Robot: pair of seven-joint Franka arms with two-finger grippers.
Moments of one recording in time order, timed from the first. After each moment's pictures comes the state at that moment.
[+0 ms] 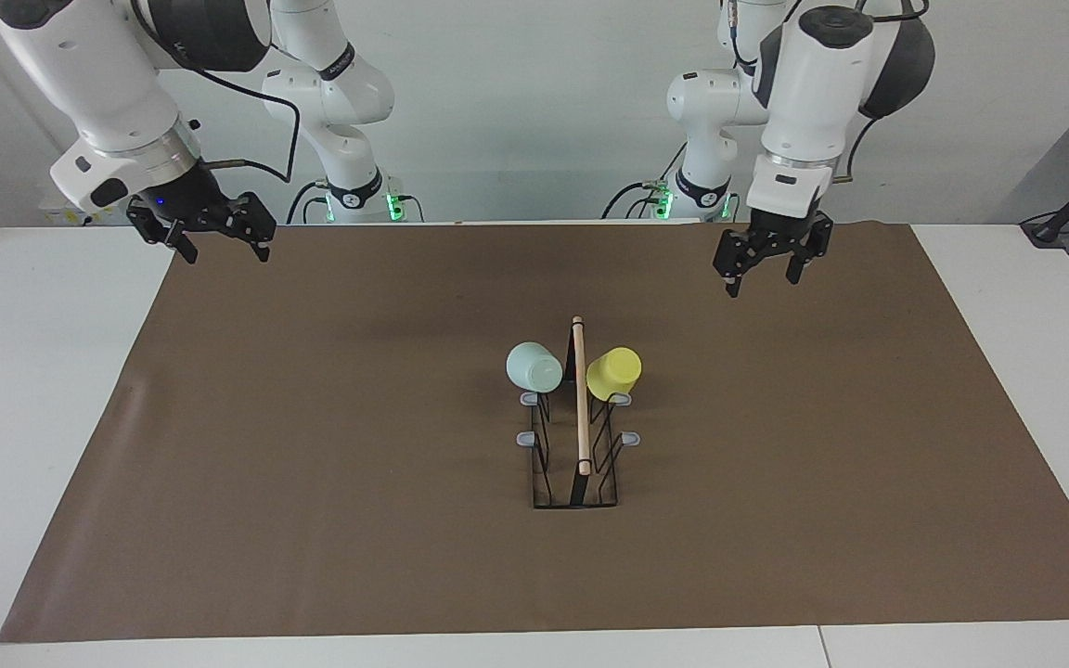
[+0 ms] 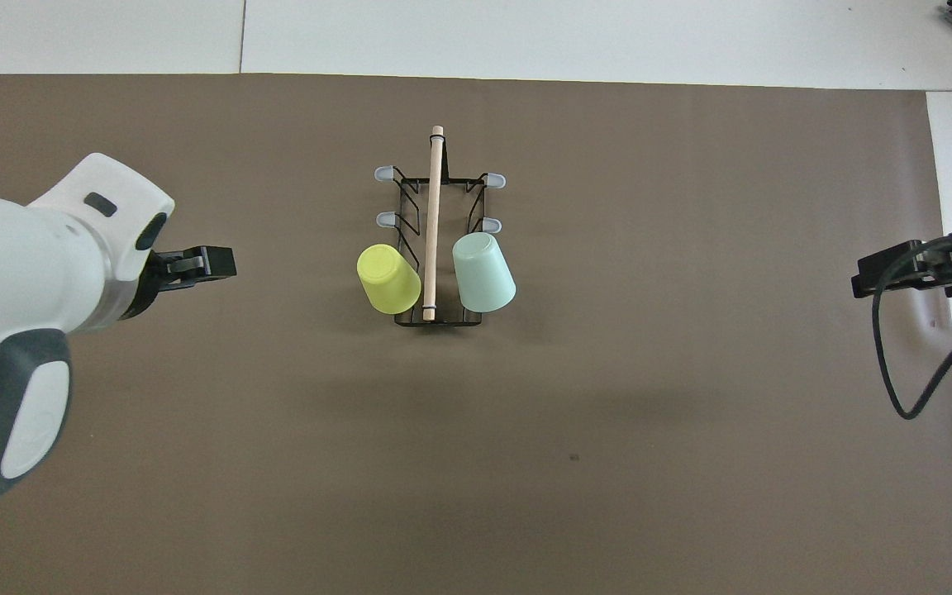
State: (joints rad) left arm -0.06 -0.15 -0.18 -1.93 0.06 1.96 -0.37; right arm -0.02 0.01 -0.02 -1.58 0.01 1.50 -0.04
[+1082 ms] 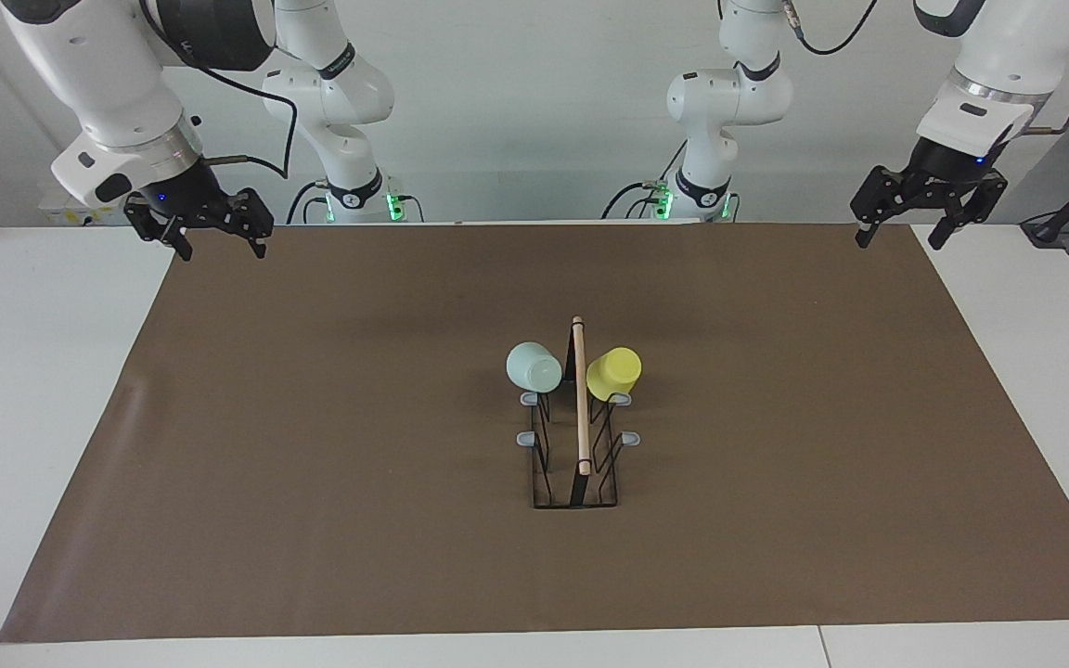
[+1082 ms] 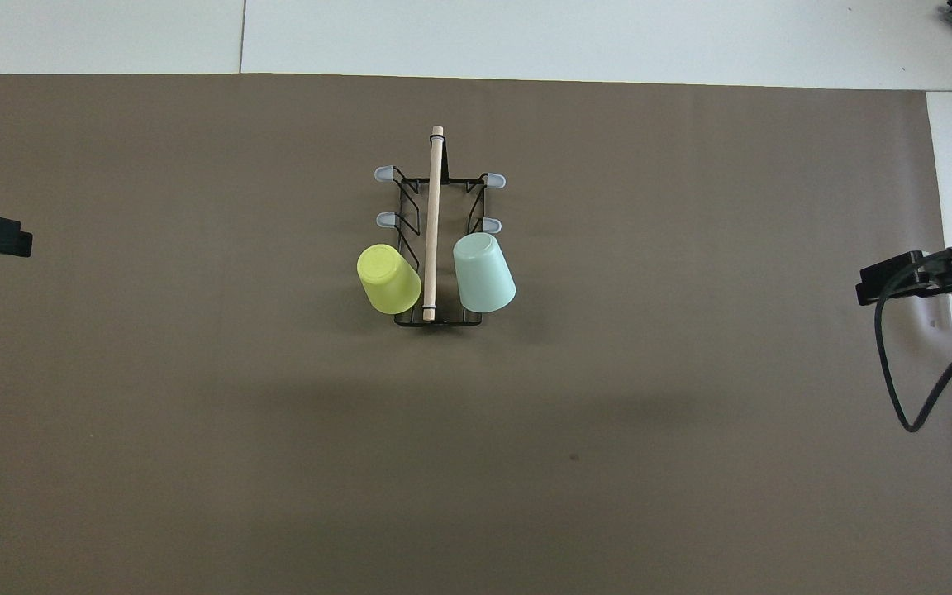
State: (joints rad) left arm -0.06 -0.01 0.04 -1.50 -0.01 1.57 0.11; right arm 0.00 -0.01 -0.02 -1.60 -0.03 1.51 -0.05
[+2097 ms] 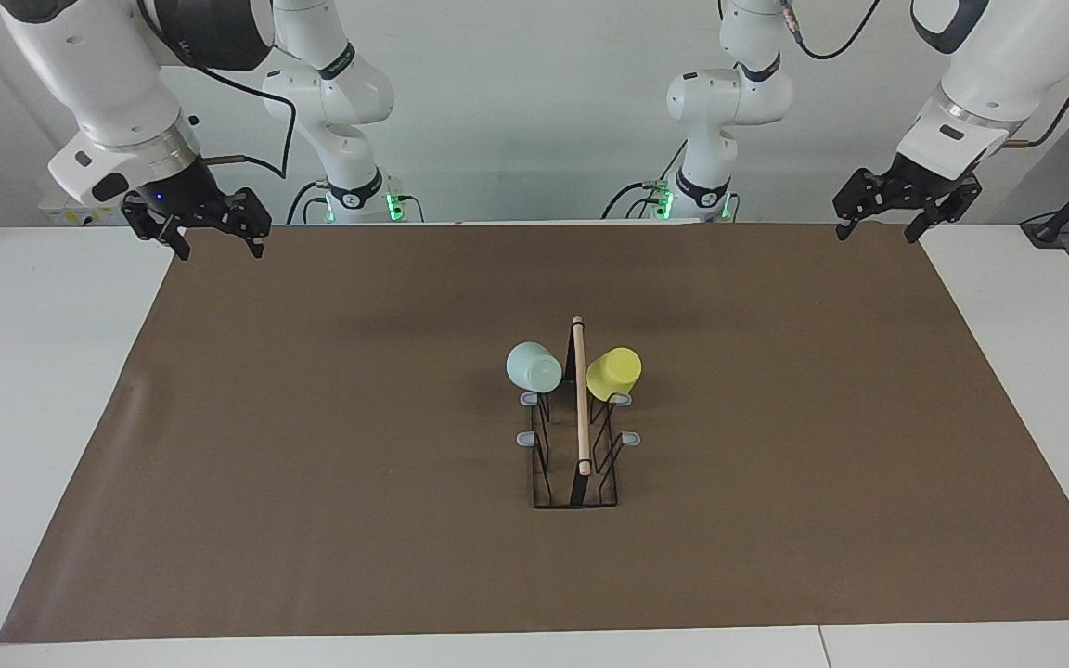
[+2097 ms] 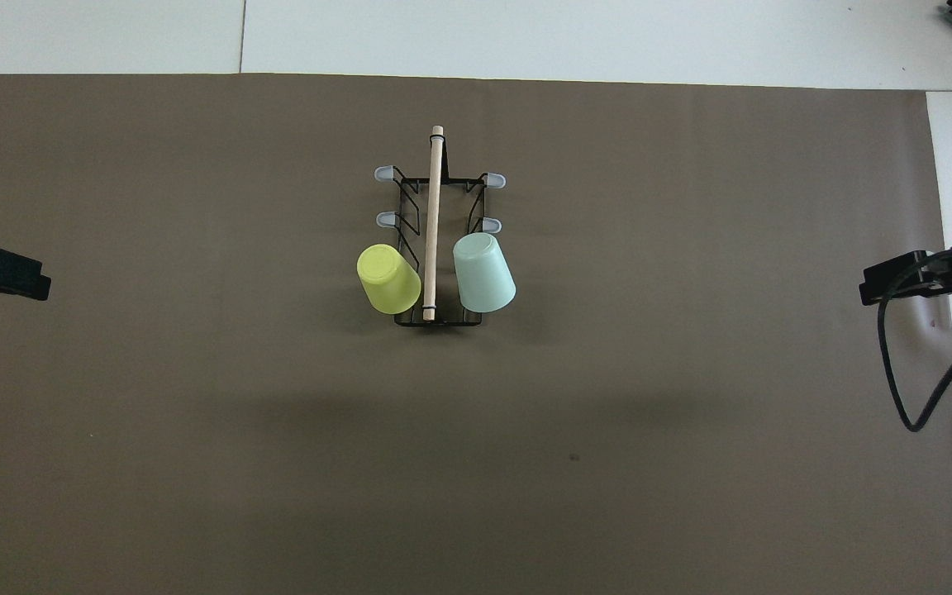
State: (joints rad) left arm -0.06 -0.02 0.04 -1.56 -0.01 1.48 0.11; right arm -0.01 -0.01 -0.02 -1.60 -0.03 1.51 -0.05
